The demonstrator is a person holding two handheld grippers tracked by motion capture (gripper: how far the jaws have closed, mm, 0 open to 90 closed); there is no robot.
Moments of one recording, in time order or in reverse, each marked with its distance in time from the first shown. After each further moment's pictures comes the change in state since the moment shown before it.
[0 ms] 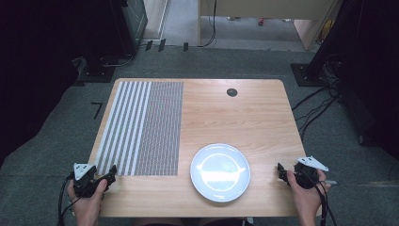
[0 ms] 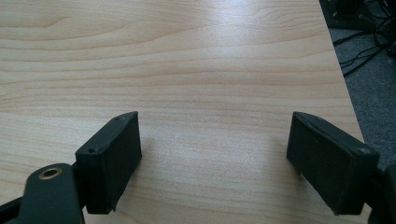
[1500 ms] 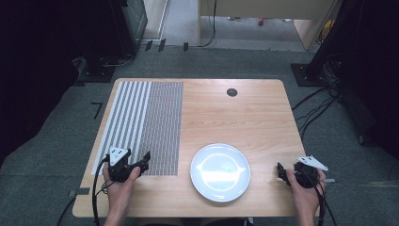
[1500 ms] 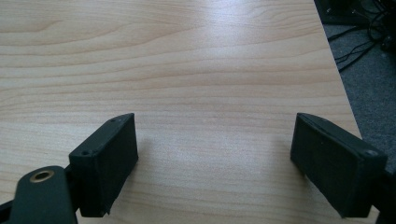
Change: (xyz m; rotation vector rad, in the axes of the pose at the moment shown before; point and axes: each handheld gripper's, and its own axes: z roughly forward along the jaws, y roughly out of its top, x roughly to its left) left arm -0.105 0.036 0.013 -0.056 -0.194 0.084; right arm 0.002 0.001 0.001 0.001 -0.022 0.027
